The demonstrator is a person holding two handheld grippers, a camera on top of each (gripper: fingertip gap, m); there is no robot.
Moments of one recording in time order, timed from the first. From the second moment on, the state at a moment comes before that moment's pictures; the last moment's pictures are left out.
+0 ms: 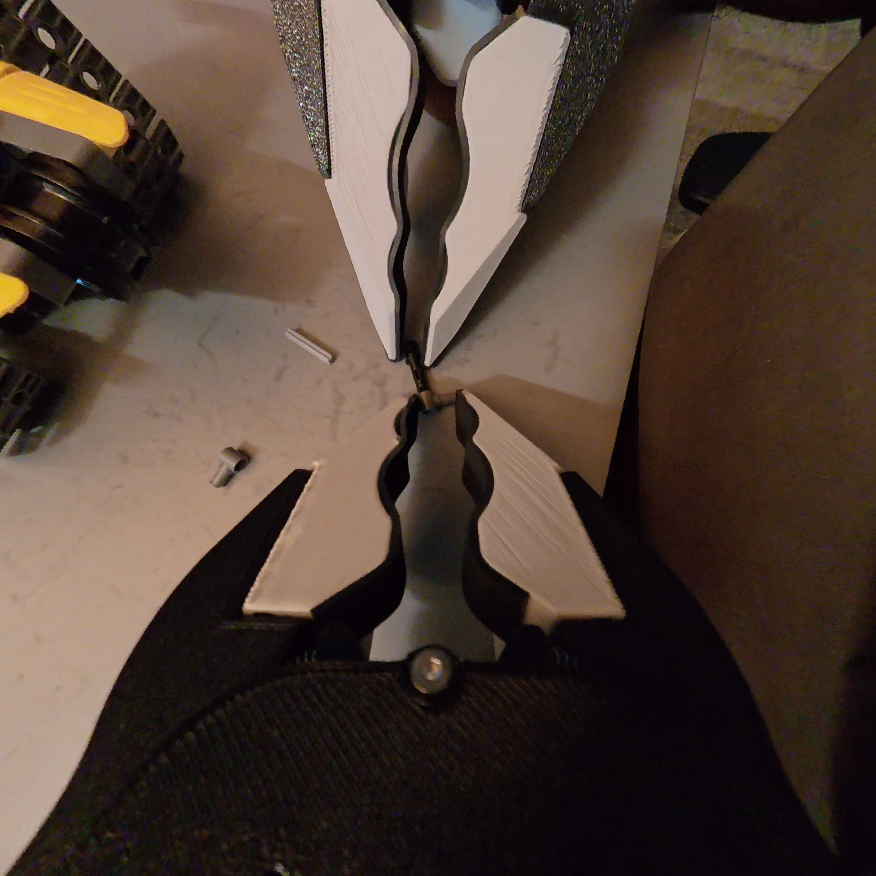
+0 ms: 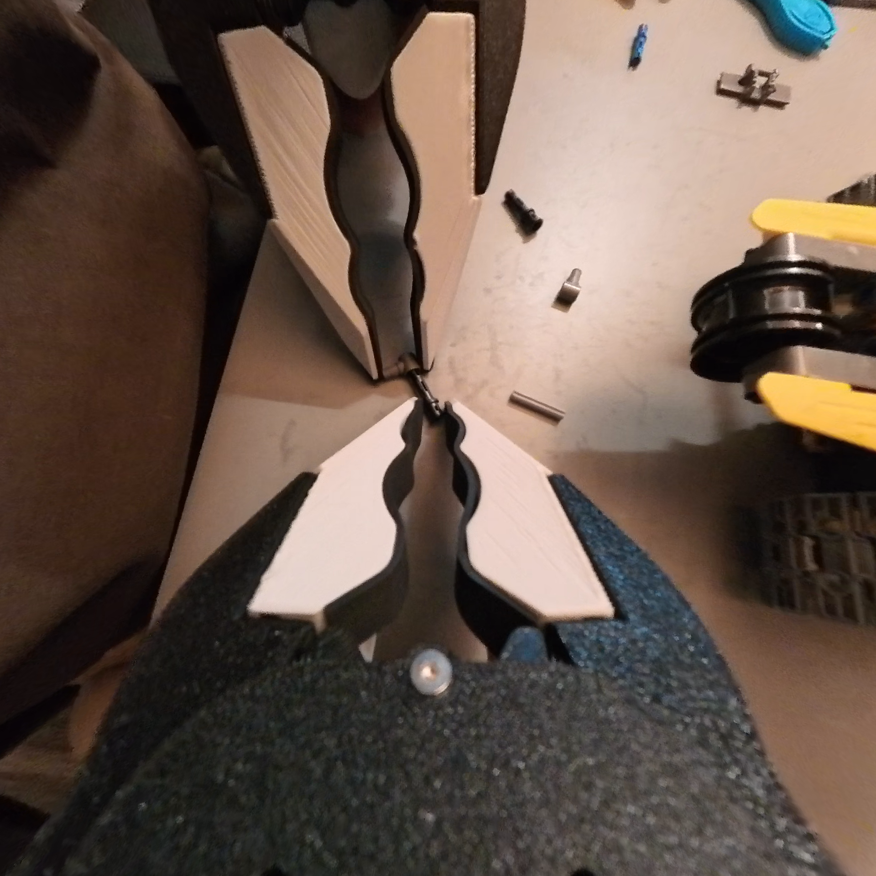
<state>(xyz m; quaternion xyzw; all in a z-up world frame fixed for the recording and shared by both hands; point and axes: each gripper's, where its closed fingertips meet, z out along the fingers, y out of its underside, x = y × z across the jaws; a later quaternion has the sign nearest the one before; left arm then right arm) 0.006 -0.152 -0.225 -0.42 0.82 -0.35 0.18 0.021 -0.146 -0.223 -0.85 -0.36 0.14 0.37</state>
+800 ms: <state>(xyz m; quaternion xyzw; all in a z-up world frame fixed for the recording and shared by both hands) 0.006 -0.150 -0.224 -0.43 0.81 -0.37 0.14 0.014 -0.148 -0.222 -0.85 -0.36 0.15 0.35</state>
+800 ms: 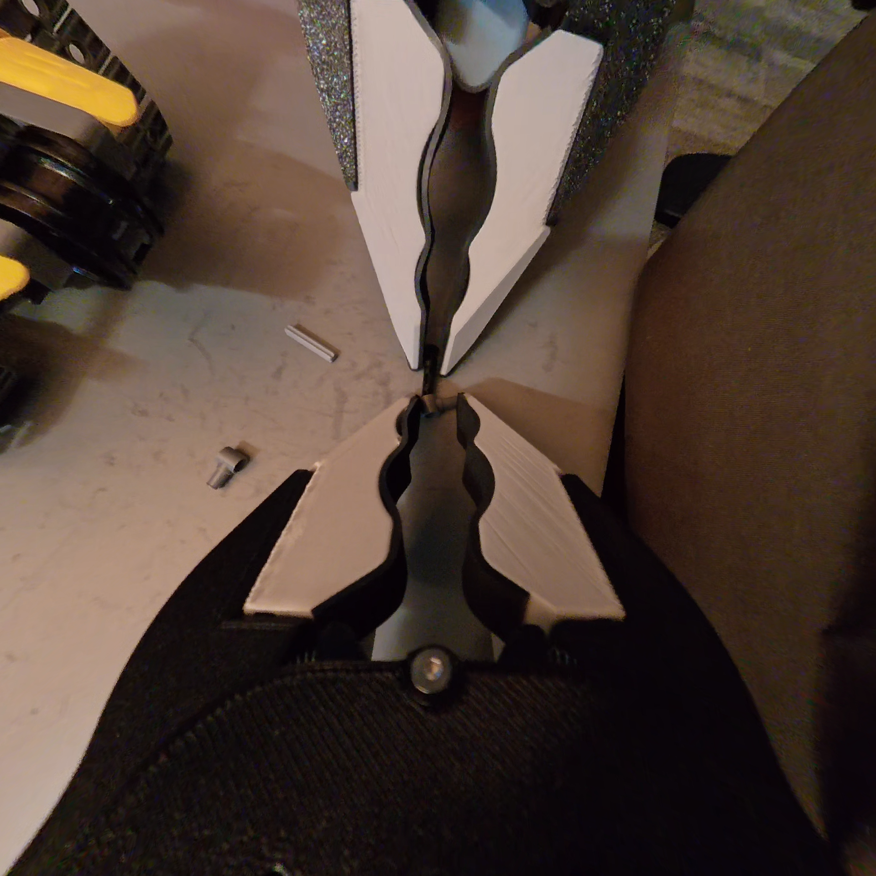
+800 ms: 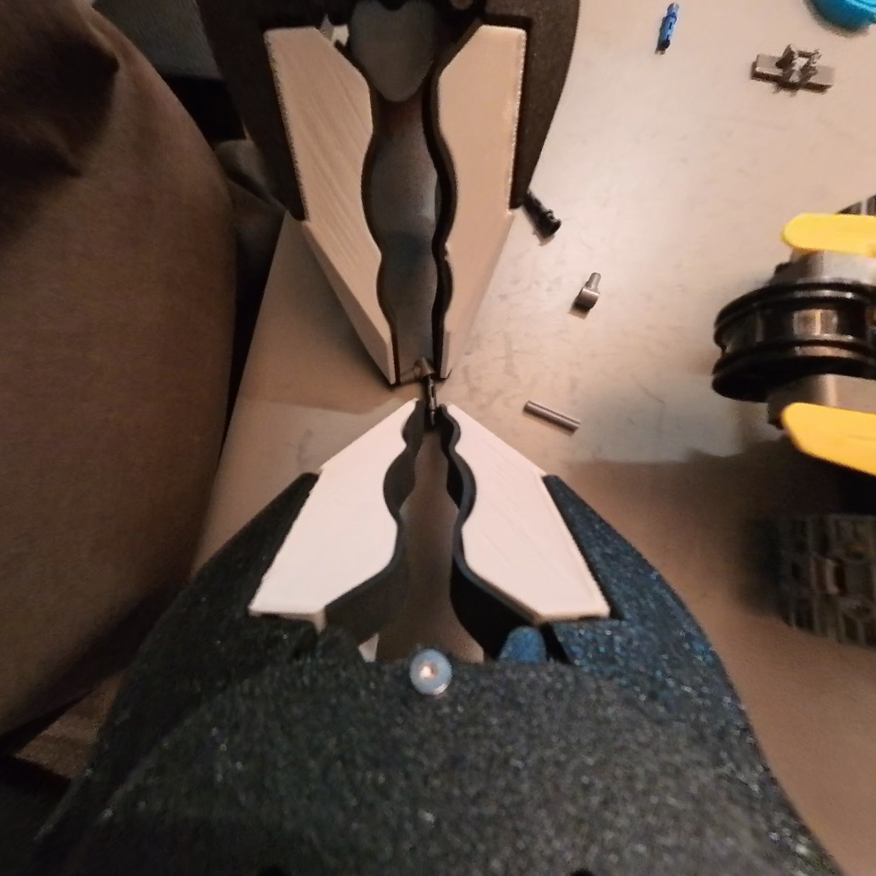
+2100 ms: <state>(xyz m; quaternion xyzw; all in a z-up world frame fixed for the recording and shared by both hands) -0.005 -0.061 -0.158 -0.52 0.69 -0.45 0.22 0.015 -0.137 -0.223 -0.87 -0.35 0.09 0.34</state>
